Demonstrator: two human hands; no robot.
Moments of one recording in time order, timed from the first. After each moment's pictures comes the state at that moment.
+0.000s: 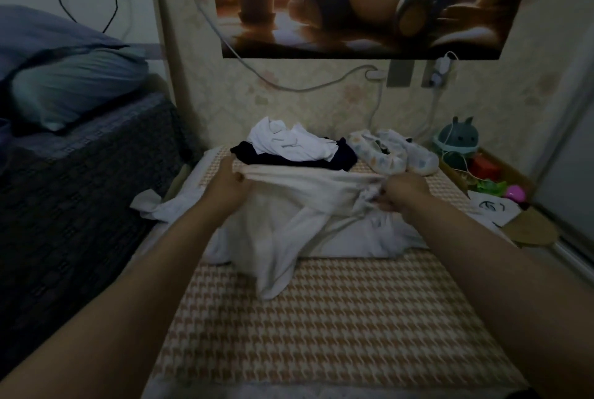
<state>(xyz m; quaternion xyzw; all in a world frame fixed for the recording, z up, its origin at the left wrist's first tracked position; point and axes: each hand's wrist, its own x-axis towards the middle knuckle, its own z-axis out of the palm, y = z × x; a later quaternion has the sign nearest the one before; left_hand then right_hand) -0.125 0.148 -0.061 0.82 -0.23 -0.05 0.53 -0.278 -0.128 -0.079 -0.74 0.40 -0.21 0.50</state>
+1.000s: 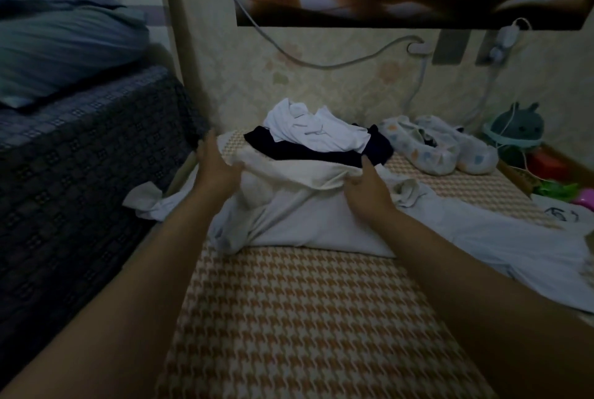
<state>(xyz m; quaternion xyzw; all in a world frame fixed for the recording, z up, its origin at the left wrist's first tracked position) 0.011 0.140 -0.114 0.84 -0.16 0.02 0.52 -0.132 -0.091 -0.158 -0.83 0.25 -0.25 0.44</state>
